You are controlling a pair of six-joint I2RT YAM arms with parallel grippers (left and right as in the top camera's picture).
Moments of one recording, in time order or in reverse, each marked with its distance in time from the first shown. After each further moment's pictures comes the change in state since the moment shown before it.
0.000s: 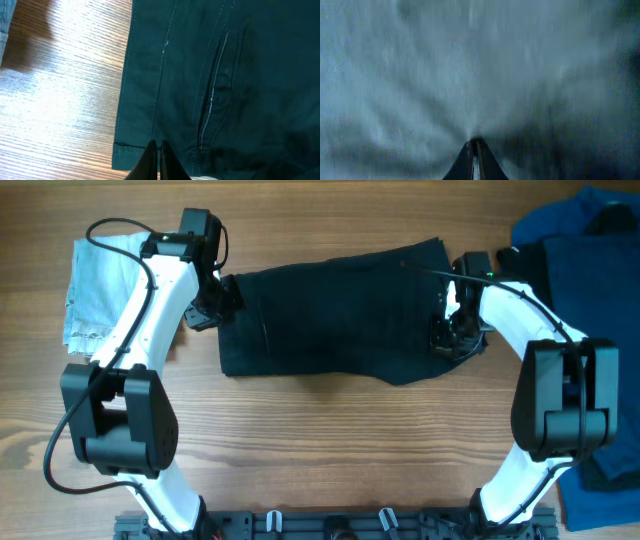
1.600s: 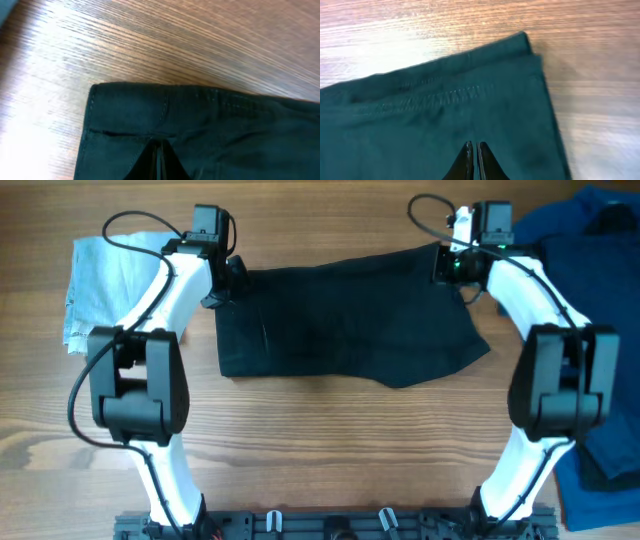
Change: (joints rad) left arm 0.002 0.187 -0.005 0.408 -0.042 -0.051; right arm -0.034 0.132 0.208 0.501 -0.110 -0.077
